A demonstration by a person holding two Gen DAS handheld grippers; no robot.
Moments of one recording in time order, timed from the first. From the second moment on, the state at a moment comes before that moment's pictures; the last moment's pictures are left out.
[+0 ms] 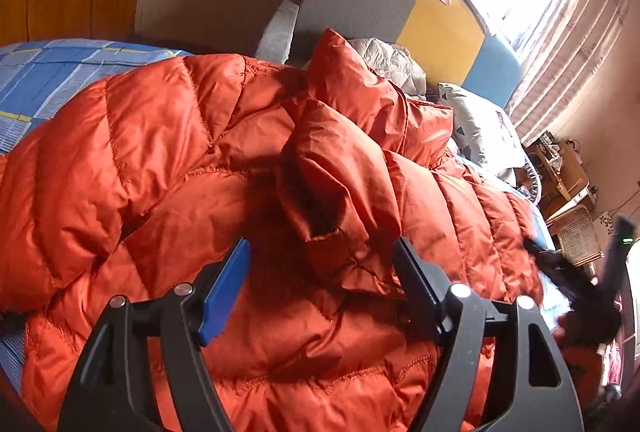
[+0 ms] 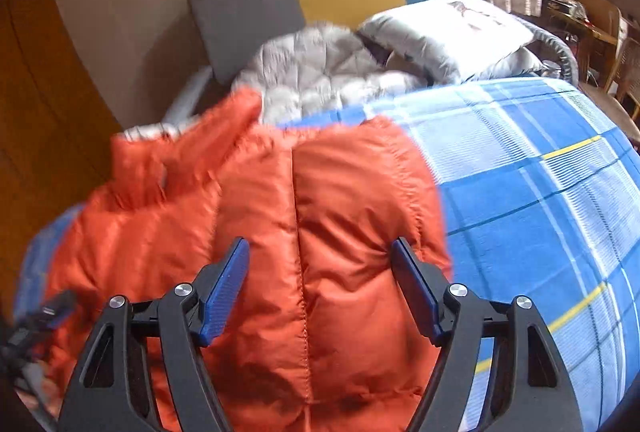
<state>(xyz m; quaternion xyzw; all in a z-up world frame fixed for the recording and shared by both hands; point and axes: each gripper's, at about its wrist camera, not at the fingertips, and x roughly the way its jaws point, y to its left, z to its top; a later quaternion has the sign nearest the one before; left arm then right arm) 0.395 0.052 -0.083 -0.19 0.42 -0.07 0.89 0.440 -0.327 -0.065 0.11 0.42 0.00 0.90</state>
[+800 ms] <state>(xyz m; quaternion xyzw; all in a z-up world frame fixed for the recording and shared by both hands) 0.398 0.054 -0.122 -0.19 0.43 -0.03 0.88 0.447 -0.287 -0.116 0.00 0.44 -0.01 0.90</state>
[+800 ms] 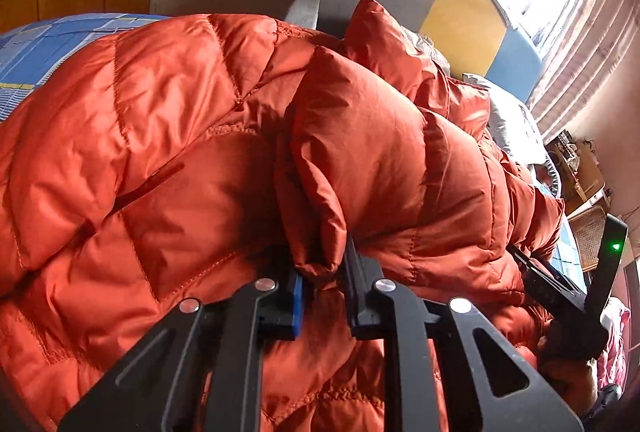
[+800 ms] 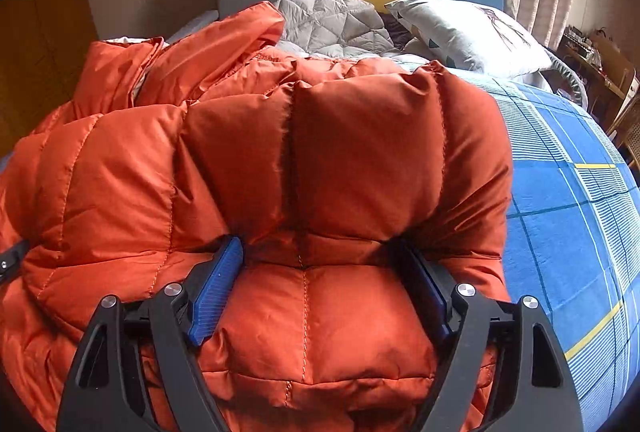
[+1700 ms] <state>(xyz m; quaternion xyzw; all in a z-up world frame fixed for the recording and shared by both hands) 0.452 0.025 -0.120 -0.10 0.42 -0.01 0.90 0.446 -0.287 -0.117 0.00 0.43 -0.01 0.90</state>
